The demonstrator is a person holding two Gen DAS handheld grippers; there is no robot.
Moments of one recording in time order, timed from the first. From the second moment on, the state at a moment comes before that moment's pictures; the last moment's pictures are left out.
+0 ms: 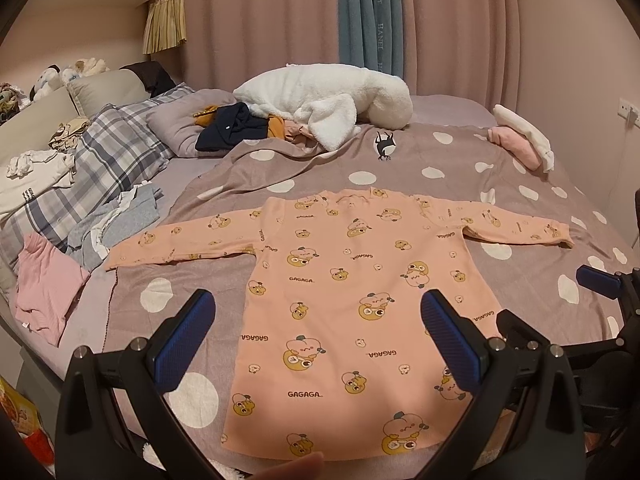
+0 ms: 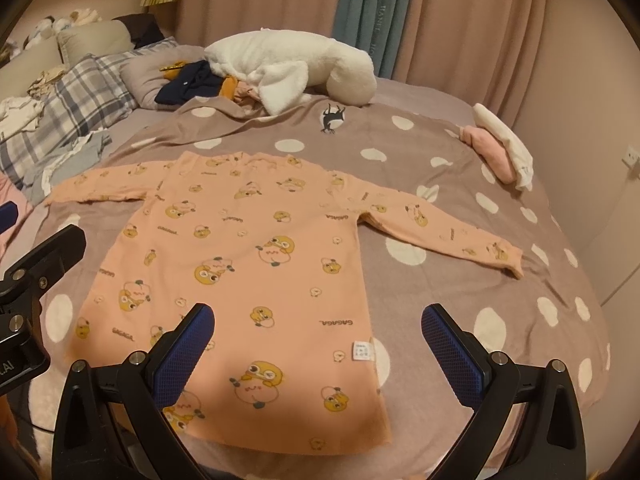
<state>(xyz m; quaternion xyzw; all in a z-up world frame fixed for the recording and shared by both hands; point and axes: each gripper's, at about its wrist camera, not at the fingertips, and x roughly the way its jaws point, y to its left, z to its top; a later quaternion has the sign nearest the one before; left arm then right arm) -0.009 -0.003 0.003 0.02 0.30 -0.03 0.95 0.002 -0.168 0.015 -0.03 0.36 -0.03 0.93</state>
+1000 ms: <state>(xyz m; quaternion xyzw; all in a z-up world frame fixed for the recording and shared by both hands) 0.043 -0.029 -0.039 0.02 0.34 -0.03 0.94 0.091 -0.516 -0.100 0.47 0.34 0.01 0.81</state>
